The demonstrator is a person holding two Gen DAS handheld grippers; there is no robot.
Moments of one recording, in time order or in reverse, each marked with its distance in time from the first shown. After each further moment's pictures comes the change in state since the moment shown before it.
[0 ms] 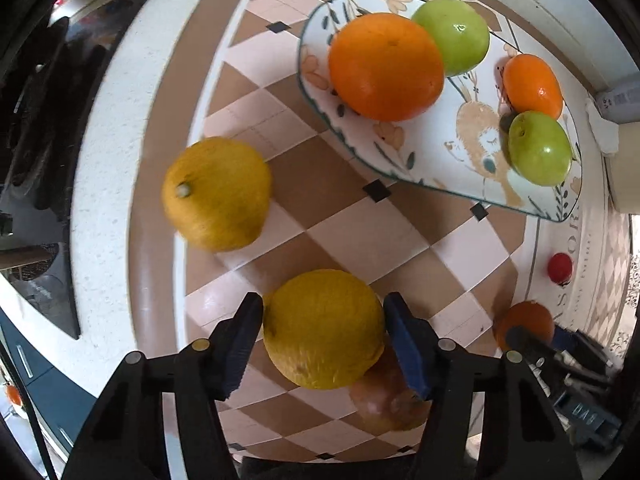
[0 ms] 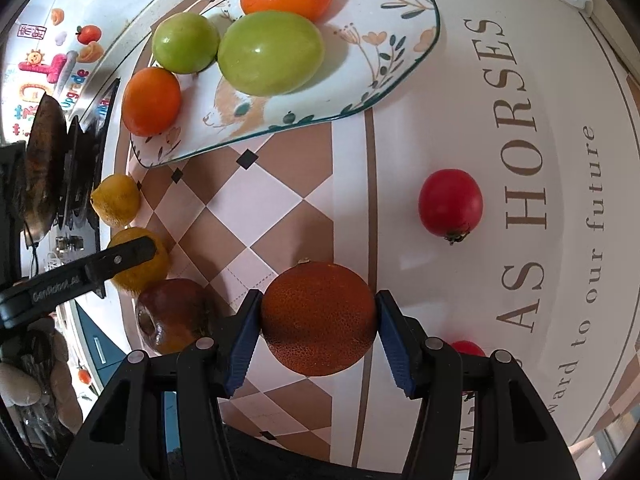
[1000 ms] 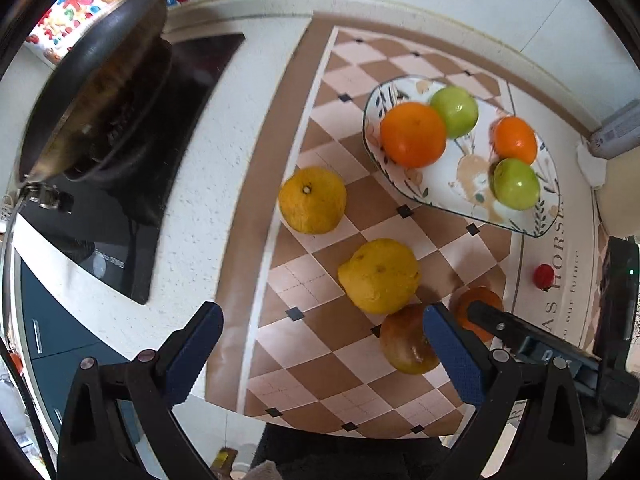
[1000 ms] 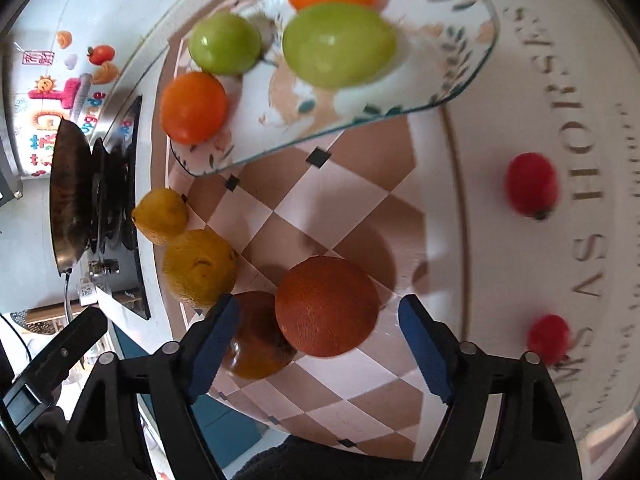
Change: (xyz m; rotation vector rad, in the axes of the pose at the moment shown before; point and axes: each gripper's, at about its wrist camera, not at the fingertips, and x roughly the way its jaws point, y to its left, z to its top) left arm -0.077 0.036 -0.033 -0.090 -0.168 0.080; right arm 0.014 0.035 -0.005 0.093 -0.001 0.129
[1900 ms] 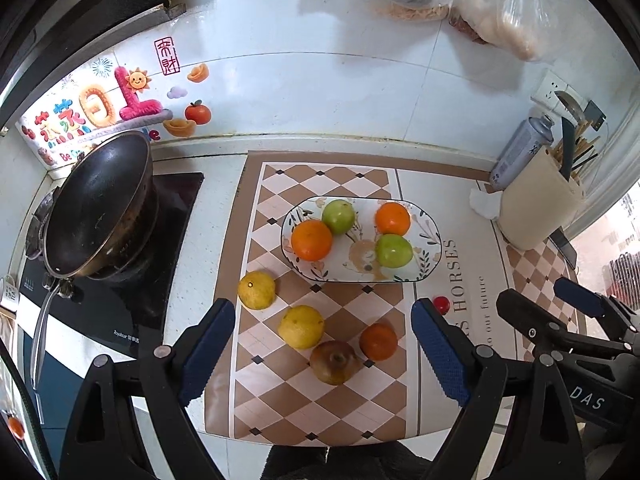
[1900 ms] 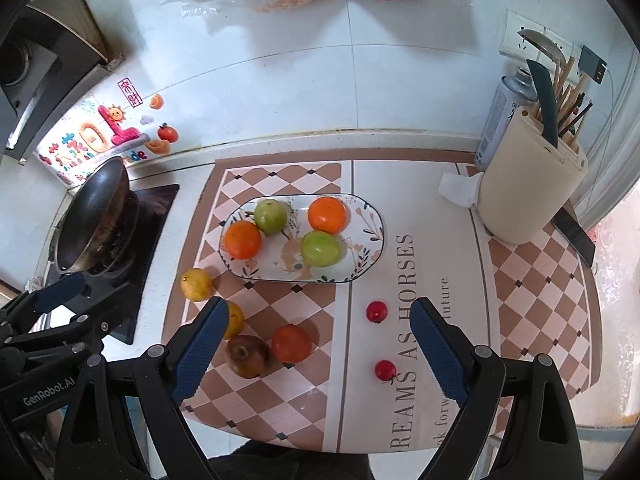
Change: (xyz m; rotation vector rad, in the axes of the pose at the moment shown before) left arm -0.156 -0.044 -0.038 0.176 -0.375 -0.118; right arm -0.235 0.091 -0.080 -0.260 -0.528 -0.305
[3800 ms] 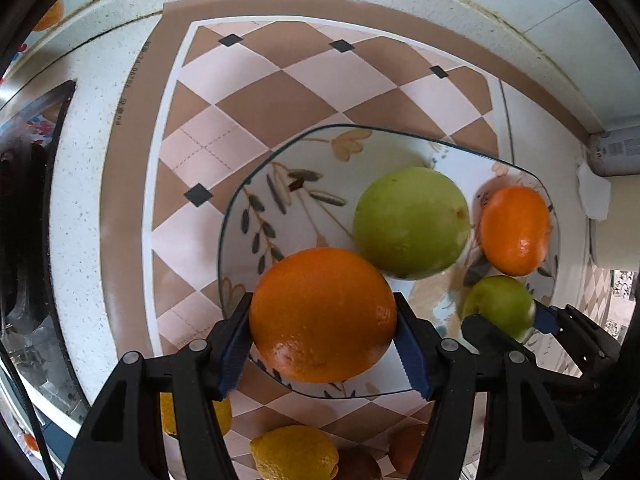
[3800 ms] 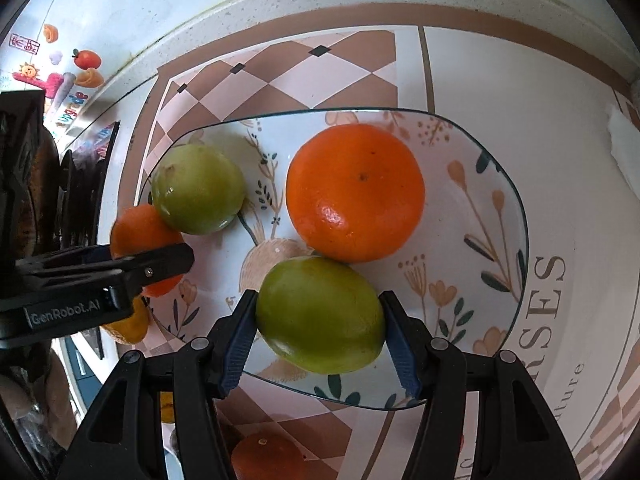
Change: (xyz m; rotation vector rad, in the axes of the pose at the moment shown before) left arm 0.301 0.023 0.071 -0.064 0.533 -0.093; right arm 0.320 -0.018 0.068 0.012 0.444 0.186
